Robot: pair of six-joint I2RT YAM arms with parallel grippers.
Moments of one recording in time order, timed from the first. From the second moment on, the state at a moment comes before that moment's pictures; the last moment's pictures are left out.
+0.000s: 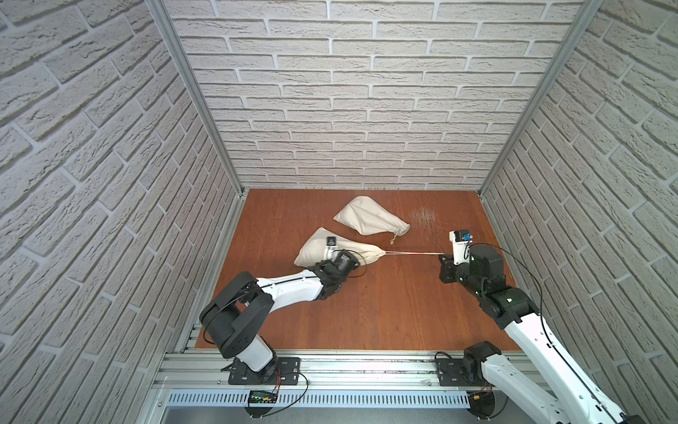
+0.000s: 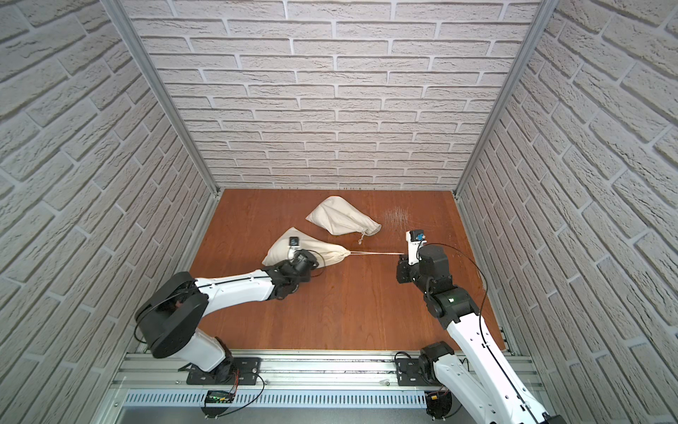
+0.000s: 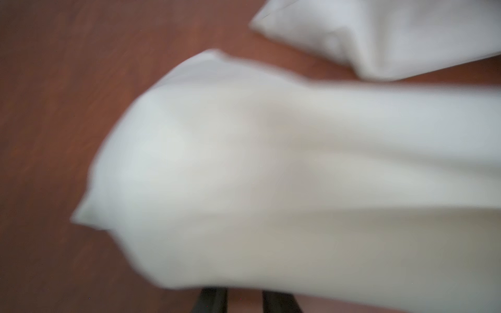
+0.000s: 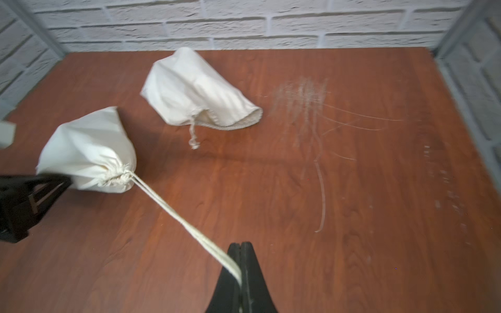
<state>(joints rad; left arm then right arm) -0.68 1.58 0.74 -0.22 -0.61 -0.63 0.29 0.77 0.69 -0.47 0.06 0.19</state>
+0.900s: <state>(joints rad) -1.01 1.56 0.88 0.01 -0.52 0.01 0.51 0.81 0.76 -0.41 0.12 0.15</state>
